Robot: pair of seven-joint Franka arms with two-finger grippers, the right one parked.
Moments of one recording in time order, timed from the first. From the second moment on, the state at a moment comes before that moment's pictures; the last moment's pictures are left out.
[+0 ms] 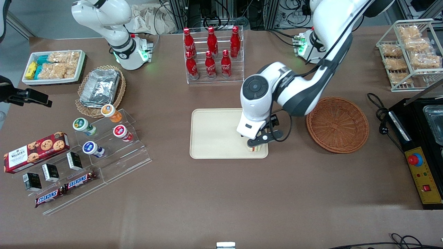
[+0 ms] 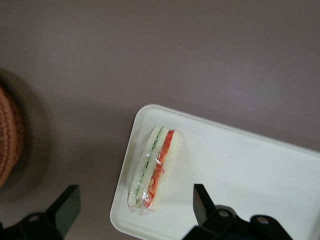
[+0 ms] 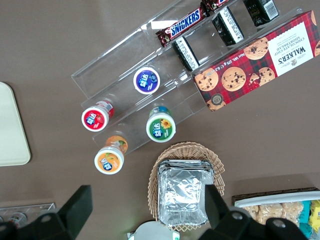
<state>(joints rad) -0.21 0.50 -0.54 -1.47 0.36 1.85 -1.11</state>
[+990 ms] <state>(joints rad) -0.12 0.08 -0.13 -1.38 0.09 1.46 -0.54</state>
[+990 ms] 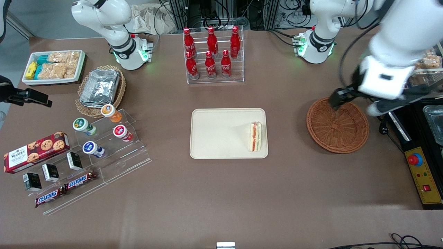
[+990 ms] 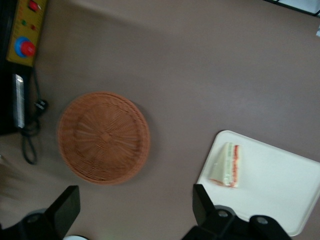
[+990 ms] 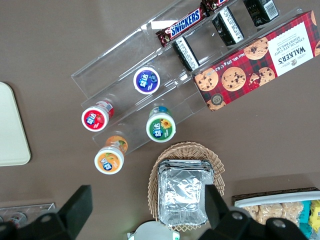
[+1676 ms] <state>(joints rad) -0.09 -0.07 0.10 -1.57 0.03 1.47 0.03</state>
